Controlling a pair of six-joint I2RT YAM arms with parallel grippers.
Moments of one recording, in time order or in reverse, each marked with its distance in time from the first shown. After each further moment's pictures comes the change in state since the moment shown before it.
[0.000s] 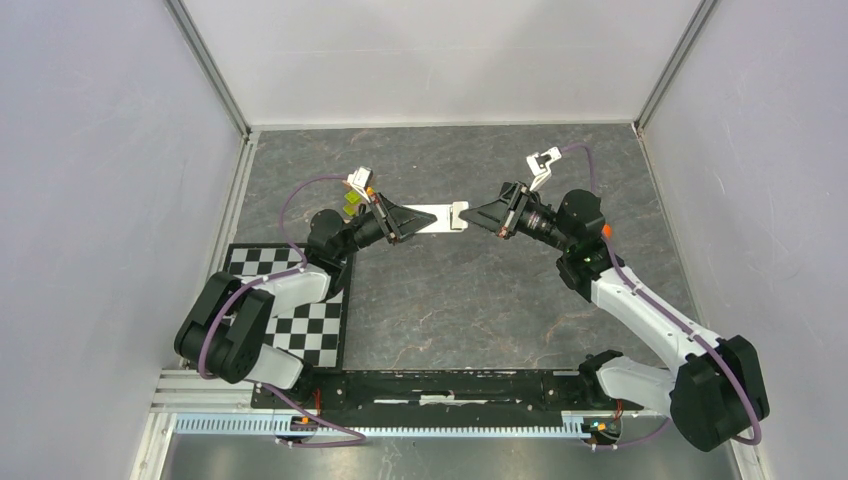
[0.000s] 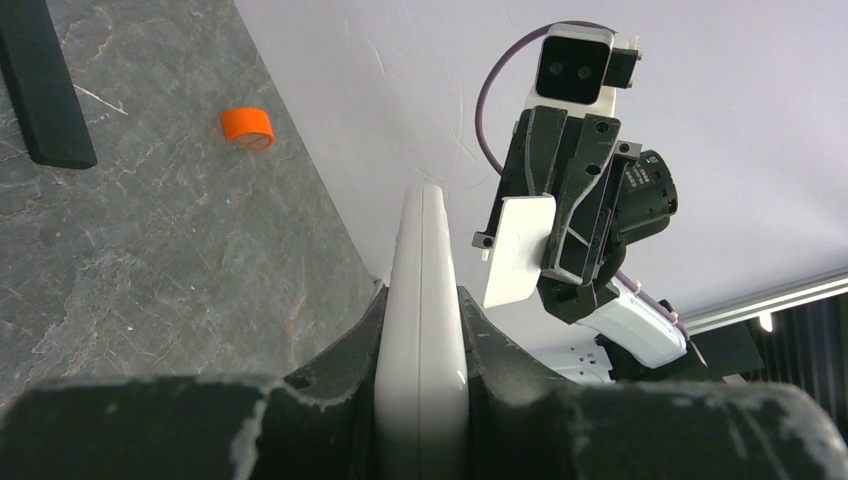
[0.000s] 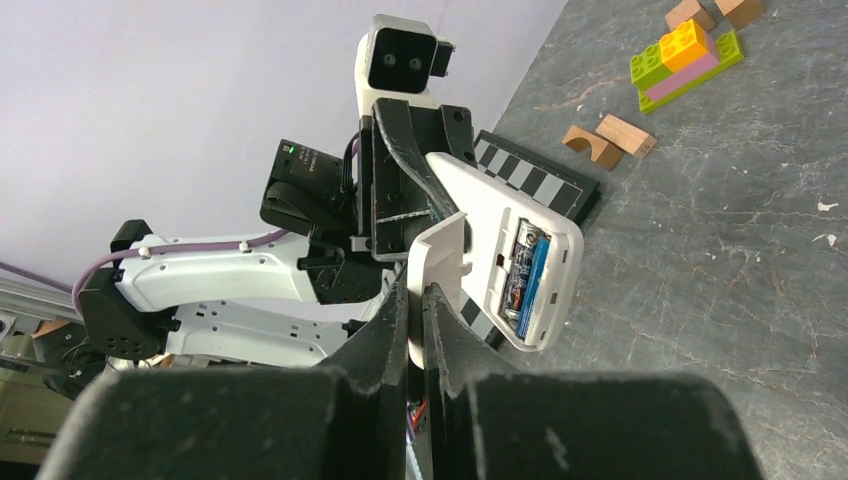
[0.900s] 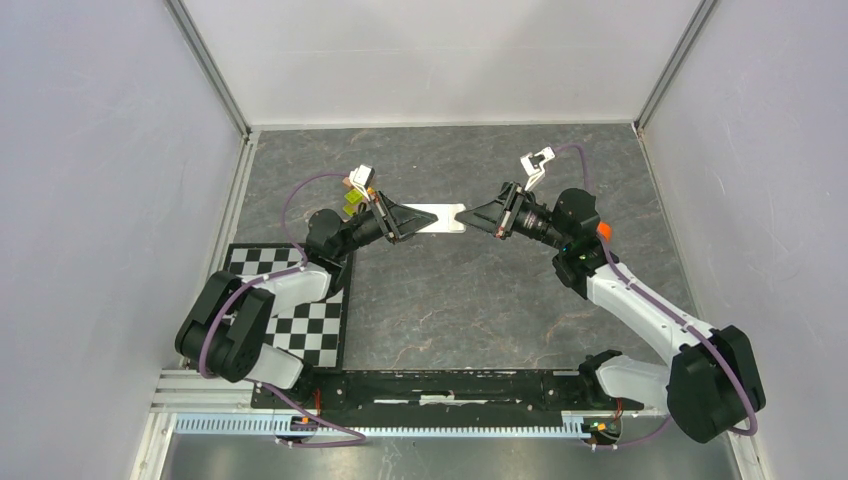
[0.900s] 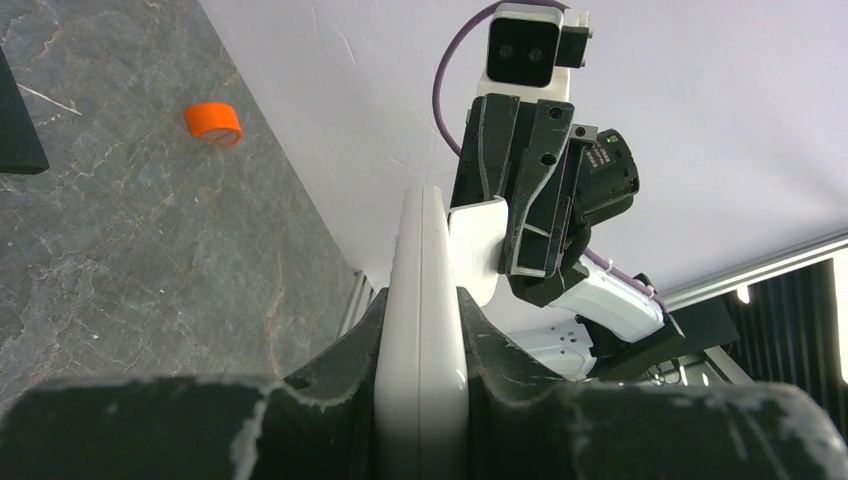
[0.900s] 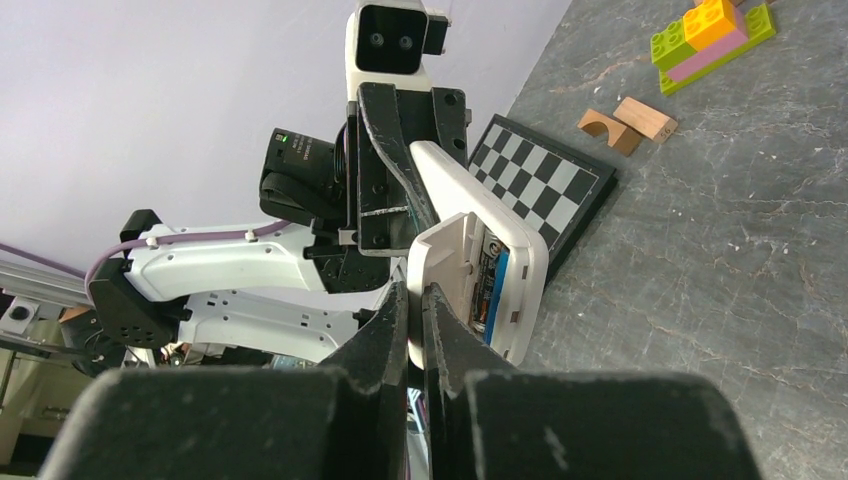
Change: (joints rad) left arm 0.000 0.004 0.013 0.051 0.048 -0.037; right arm 0.006 0.042 0.000 0.037 -0.027 0.028
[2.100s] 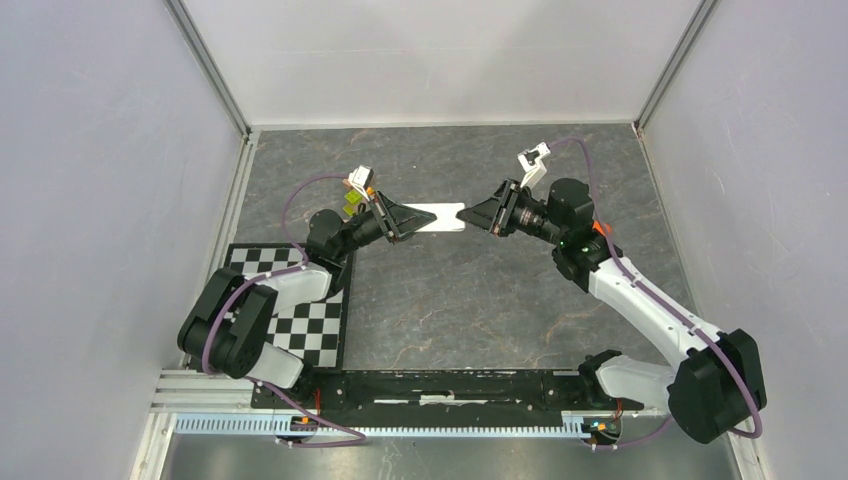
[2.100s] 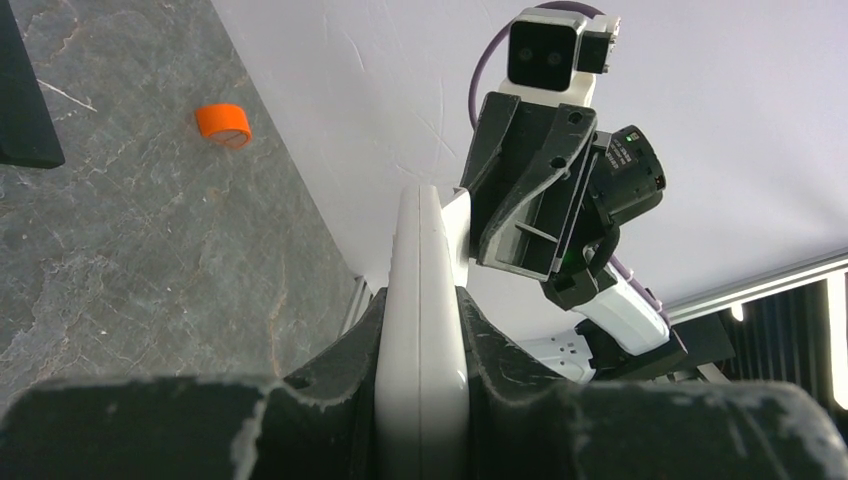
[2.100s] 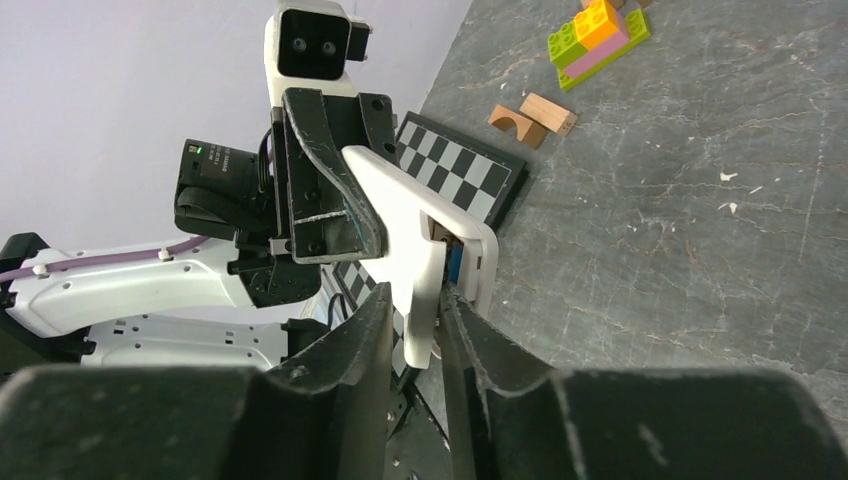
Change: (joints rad) left arm 0.007 0.018 -0.006 0.014 -0.007 -0.024; right arm 0.014 0.003 0.098 -0.273 0.118 -0.171
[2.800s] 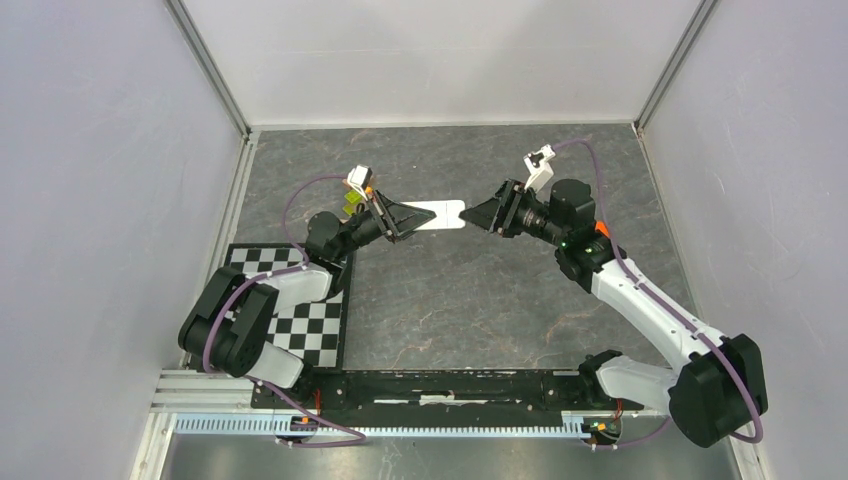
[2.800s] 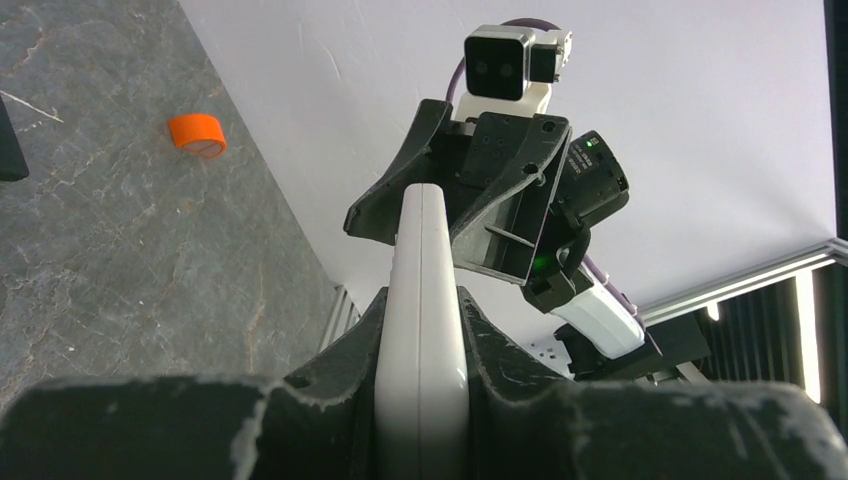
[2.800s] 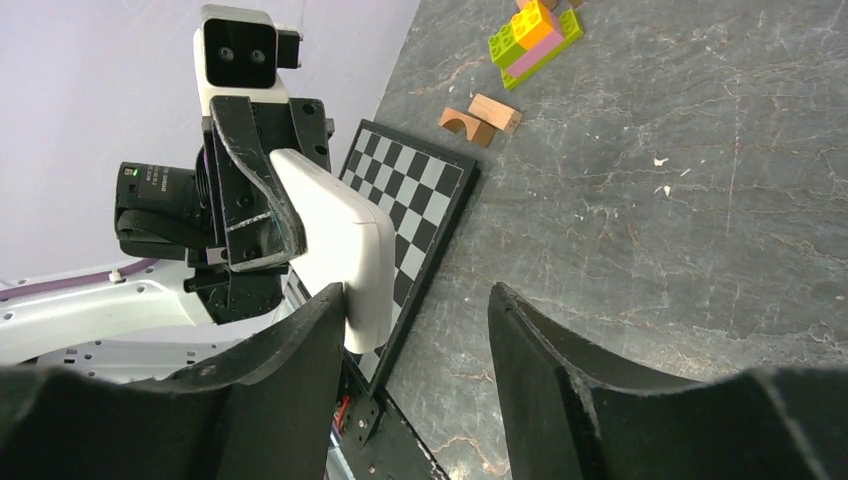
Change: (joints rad) left arm -0.002 0.011 -0.006 0.061 -0.016 -0.048; right arm -0.014 -0.026 0.003 -0.097 0.068 -0.048
